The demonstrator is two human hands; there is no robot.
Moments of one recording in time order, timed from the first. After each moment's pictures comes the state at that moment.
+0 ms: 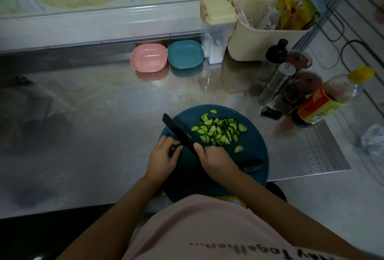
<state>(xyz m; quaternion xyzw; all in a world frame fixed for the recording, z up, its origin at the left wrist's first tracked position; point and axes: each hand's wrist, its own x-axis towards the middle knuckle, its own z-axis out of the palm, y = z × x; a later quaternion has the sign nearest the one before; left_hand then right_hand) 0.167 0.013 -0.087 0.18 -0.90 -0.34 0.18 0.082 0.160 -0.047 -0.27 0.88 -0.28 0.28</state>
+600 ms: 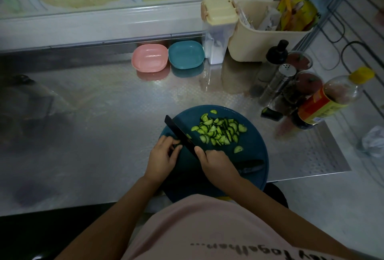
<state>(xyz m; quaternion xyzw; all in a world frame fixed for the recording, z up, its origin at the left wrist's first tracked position) 0.167 0.012 -0.090 0.18 -0.90 -0.34 0.18 0.090 0.167 -0.048 -0.30 0.88 -0.24 0.28</state>
